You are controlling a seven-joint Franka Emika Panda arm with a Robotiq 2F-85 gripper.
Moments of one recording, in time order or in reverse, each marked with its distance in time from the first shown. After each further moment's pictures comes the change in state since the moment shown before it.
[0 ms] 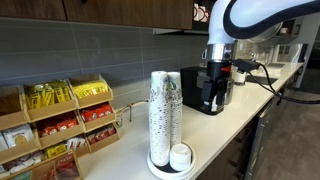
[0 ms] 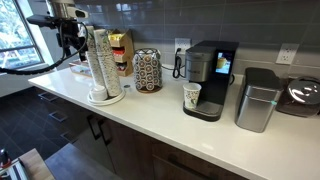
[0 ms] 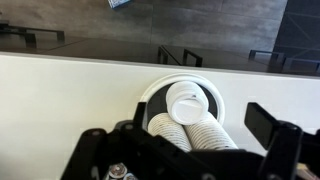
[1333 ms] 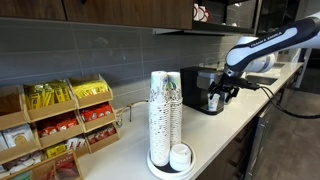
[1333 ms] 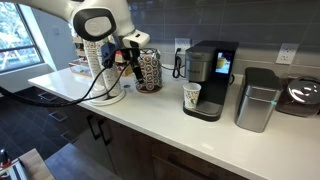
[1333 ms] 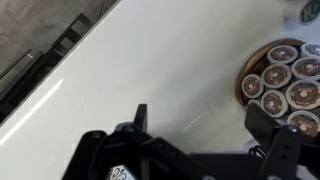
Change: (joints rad) arm -0.269 0.243 -0.208 -0.076 0.040 0.601 0.266
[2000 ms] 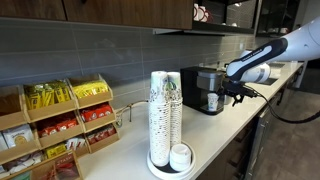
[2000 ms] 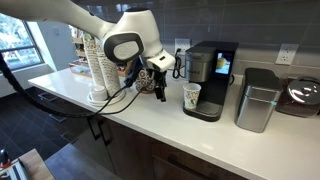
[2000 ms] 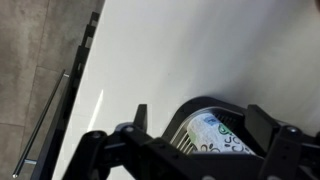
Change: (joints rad) arm -0.087 0.233 -0.081 0.104 0.037 0.148 0.220
